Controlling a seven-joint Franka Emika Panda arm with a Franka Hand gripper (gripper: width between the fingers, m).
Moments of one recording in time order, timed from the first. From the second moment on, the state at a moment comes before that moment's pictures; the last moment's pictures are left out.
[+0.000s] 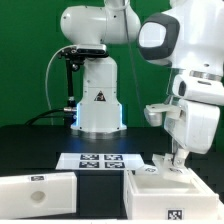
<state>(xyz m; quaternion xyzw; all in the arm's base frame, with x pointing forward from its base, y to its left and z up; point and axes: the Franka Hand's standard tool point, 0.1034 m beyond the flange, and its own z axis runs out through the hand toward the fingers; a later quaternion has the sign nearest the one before) 0.540 0.112 0.061 0.73 0.68 -0.04 0.08</state>
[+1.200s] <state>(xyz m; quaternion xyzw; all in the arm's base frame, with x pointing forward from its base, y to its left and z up) 0.591 0.110 0.063 0.72 0.69 -0.04 0.09</state>
